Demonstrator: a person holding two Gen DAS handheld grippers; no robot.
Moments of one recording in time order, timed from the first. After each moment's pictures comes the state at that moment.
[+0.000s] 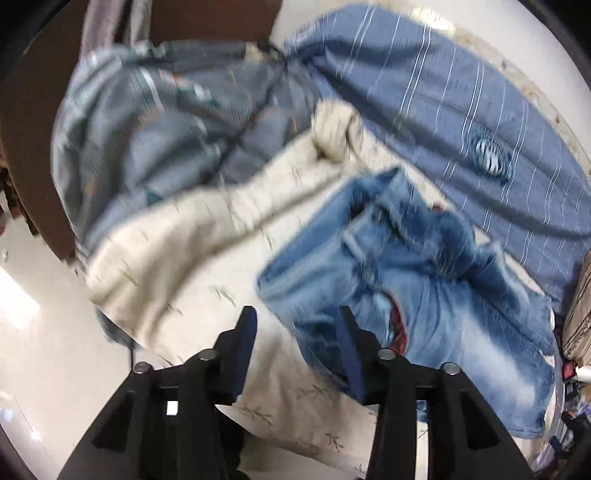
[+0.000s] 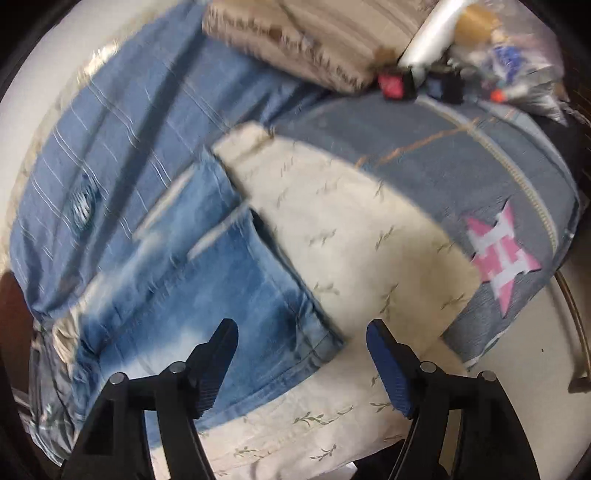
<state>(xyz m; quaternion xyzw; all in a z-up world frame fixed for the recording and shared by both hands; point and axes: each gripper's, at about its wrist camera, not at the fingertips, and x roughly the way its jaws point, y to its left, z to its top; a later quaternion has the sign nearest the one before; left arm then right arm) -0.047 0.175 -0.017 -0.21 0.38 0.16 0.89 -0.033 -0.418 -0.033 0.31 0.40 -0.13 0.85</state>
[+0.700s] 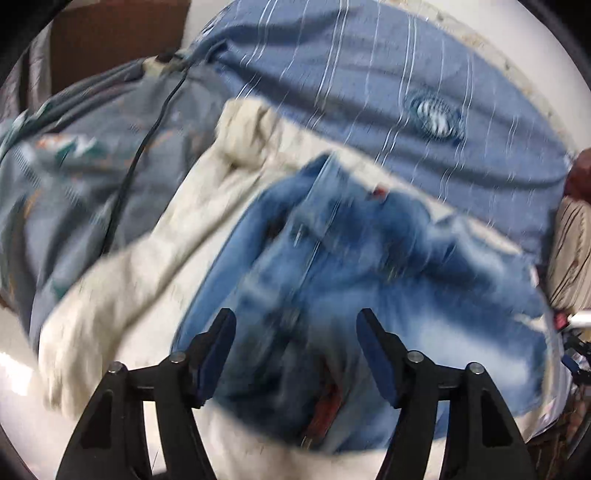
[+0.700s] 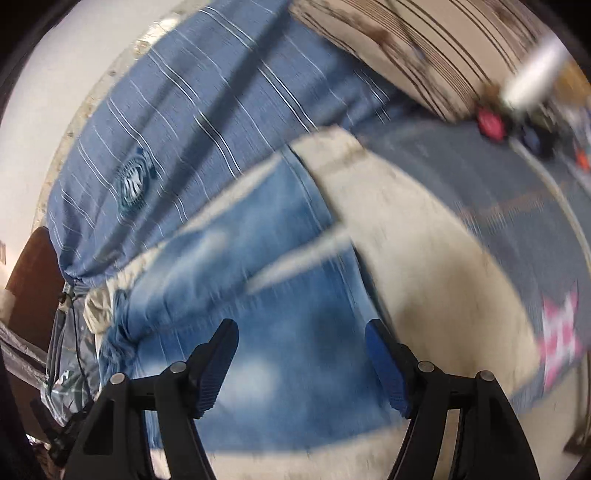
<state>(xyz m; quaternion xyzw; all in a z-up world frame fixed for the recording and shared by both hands) 0.046 0.151 0.001 -0.14 0.41 0.04 0.90 0.059 -0.396 -0.002 0.26 0.41 -0.02 0.87</state>
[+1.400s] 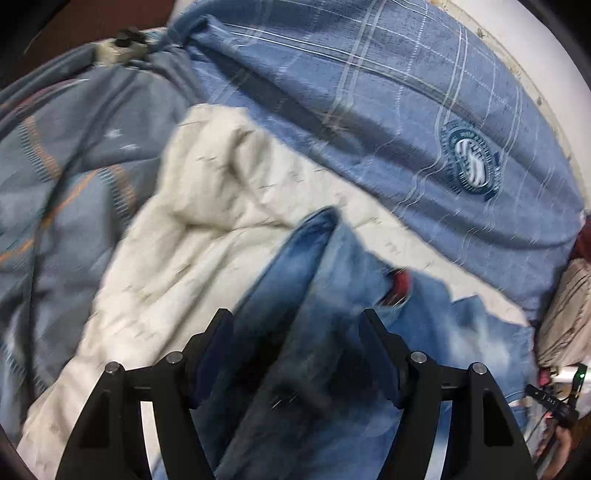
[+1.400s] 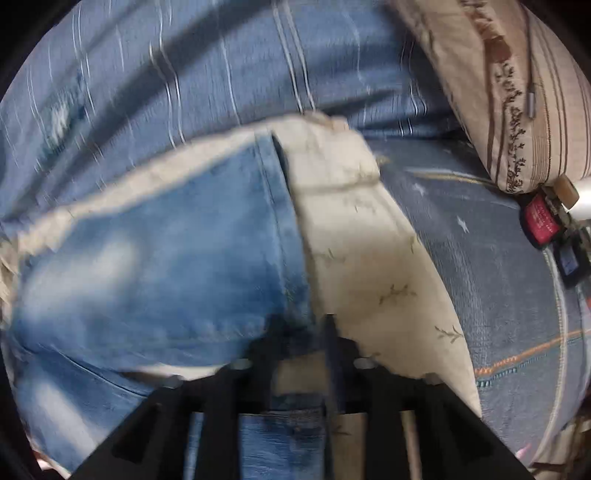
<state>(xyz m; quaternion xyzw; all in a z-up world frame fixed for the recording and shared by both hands) 0.200 0.188 -0.016 -0.20 0.43 0.00 0.88 0.178 -0.401 -0.034 0.11 0.50 -0.06 0.86</state>
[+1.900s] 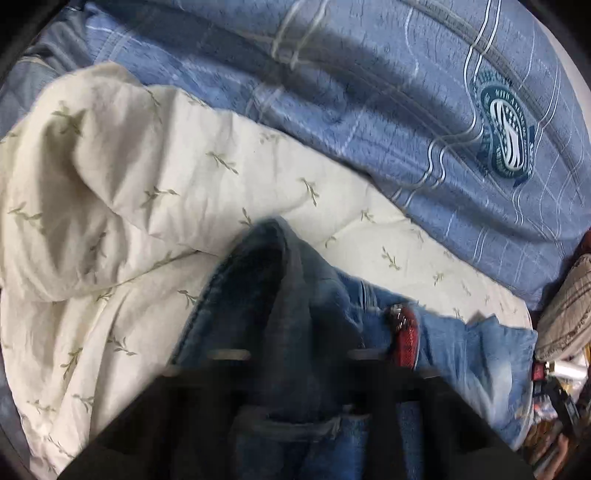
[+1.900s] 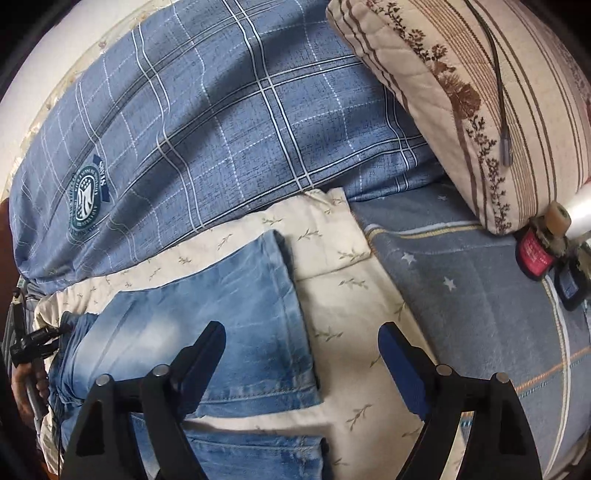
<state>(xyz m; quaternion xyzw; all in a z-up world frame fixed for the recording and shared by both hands) 0.320 0.160 -0.058 -0.19 0.52 -0.05 0.83 0.188 -0.435 0.010 0.16 0.43 -0.04 0.89</state>
